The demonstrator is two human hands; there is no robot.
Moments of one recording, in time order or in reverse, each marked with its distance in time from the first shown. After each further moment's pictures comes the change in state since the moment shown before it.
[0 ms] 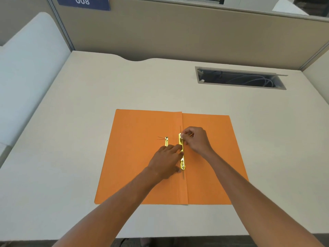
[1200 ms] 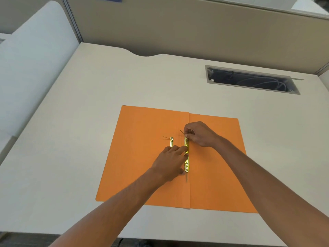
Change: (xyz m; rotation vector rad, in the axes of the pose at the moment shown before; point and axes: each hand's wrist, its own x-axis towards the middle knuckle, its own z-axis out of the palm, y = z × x) left_hand 0.000 0.000 0.002 0.010 0.050 0.005; right_hand 0.042 -0.009 -0.018 -0.481 -0.412 -0.357
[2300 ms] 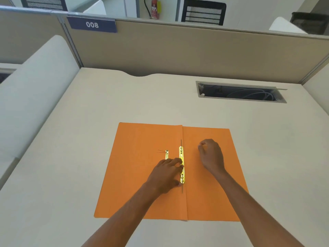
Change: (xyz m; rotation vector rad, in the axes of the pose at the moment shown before) left_hand -0.003 0.000 0.002 -0.136 -0.015 -0.069; right_hand -0.059 0.014 0.027 0.189 0.567 0.416
